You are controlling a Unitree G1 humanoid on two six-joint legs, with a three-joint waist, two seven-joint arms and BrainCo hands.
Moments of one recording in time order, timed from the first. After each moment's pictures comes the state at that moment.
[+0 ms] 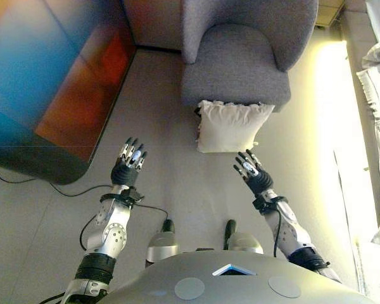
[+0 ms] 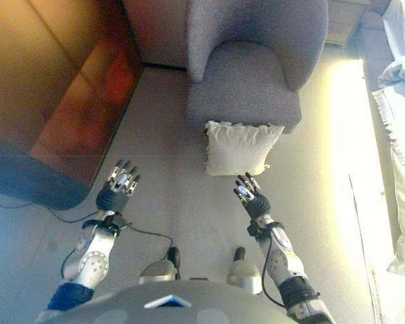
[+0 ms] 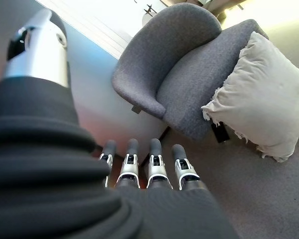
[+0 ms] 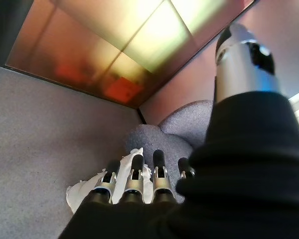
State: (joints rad) left arm 0.23 0.30 -0.12 0.17 -0.84 -0.16 -0.10; right arm 0.16 -0.25 0.24 0.33 0.83 -0.10 0.19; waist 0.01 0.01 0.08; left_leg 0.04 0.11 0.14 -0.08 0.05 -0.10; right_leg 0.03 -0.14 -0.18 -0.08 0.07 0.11
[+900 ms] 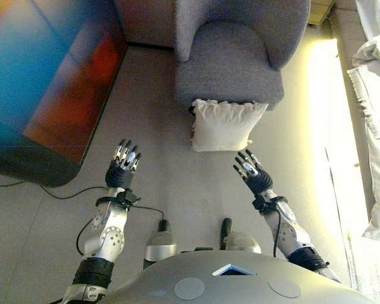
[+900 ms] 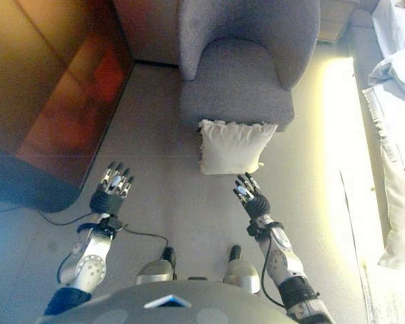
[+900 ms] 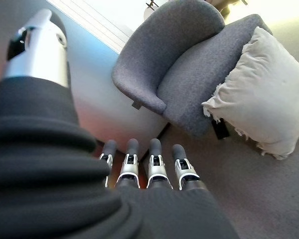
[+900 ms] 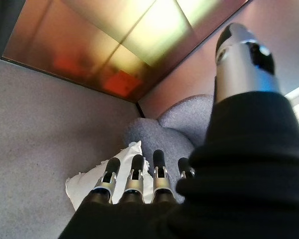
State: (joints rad) left arm 0.29 0.30 -0.10 0.14 -0.84 -0.18 -0.08; right arm 0.18 -0.25 0.24 0.33 0.81 -0.08 0.19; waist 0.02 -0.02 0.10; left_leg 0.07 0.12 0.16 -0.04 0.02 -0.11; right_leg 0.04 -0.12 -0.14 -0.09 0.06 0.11
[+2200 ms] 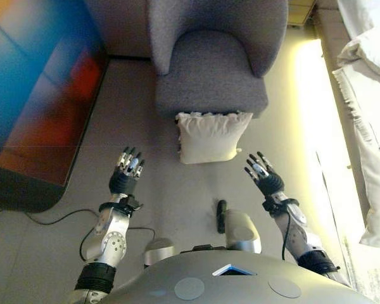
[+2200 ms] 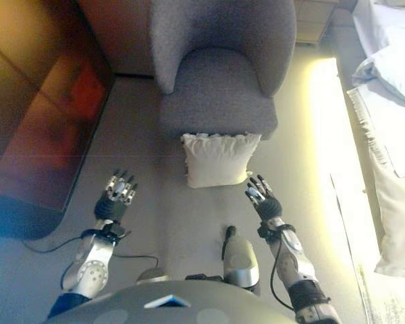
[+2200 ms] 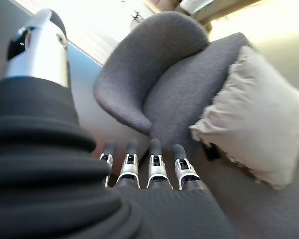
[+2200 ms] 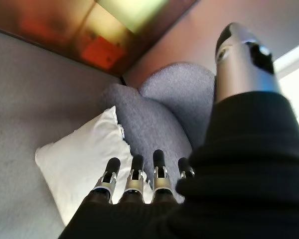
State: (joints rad) left arm 0.28 0.30 -0.06 0.14 -0.84 -0.15 -0.07; right arm 0.16 -0.28 0.20 0.32 0.81 -0.03 0.20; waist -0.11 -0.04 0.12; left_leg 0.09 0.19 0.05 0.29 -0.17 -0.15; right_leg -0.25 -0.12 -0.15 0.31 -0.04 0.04
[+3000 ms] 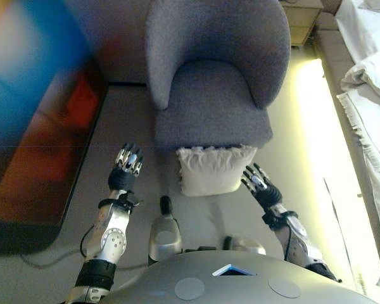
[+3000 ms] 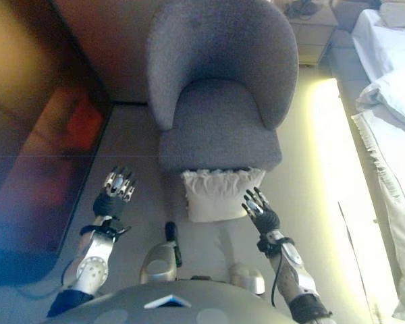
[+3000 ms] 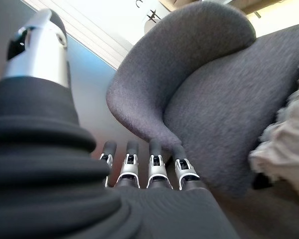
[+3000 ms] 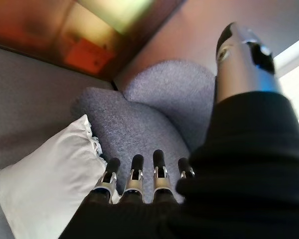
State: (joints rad) left arm 0.27 0.29 -0.01 0.14 -0.86 -0.15 -0.09; right arm 0.29 -0.28 0.26 0.29 0.83 -0.08 0.23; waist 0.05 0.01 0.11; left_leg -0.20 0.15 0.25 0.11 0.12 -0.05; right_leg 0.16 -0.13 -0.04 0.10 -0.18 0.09
